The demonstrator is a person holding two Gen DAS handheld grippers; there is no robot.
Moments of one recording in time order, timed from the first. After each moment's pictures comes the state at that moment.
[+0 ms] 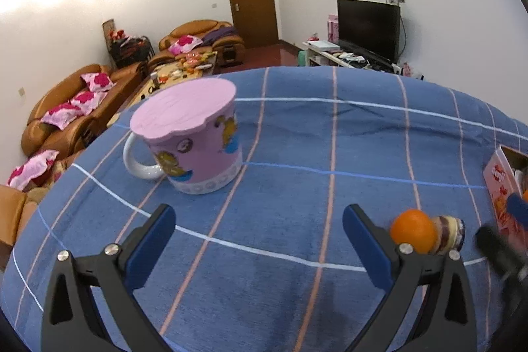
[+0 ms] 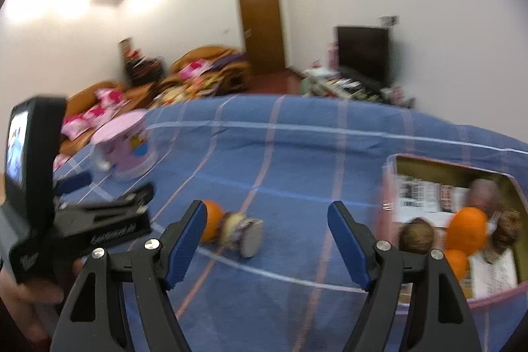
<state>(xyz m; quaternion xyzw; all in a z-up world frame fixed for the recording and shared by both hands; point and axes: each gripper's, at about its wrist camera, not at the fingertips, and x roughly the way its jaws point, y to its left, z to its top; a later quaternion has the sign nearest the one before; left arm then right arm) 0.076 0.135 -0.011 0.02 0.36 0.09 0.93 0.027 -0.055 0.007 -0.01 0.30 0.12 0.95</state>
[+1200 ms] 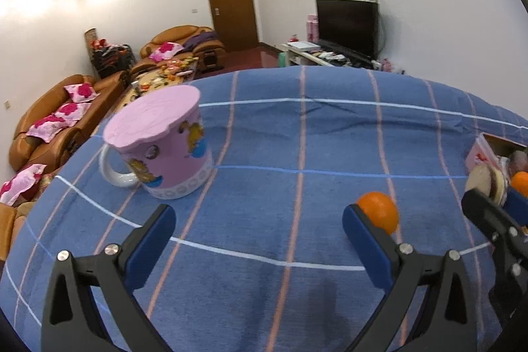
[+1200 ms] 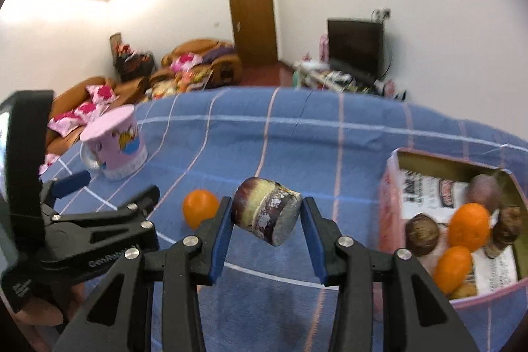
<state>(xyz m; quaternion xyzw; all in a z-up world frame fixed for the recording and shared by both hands) 0.070 0.112 -0.011 0.03 0.35 0.04 0.94 0.027 -0.051 0.008 -0.01 0.29 0.07 0.95</state>
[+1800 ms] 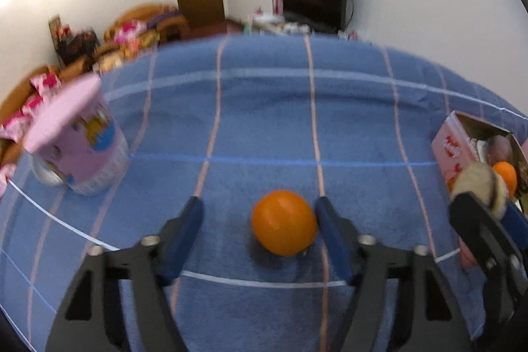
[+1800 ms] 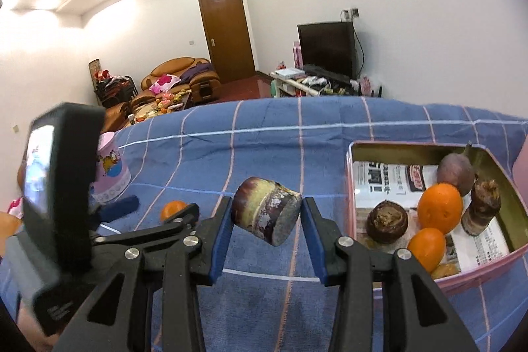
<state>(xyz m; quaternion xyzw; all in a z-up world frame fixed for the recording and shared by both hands) 0.098 0.056 -0.028 0.02 0.43 -0.03 0.90 0.023 -0.077 0.010 0.05 0.29 0.03 0.96</state>
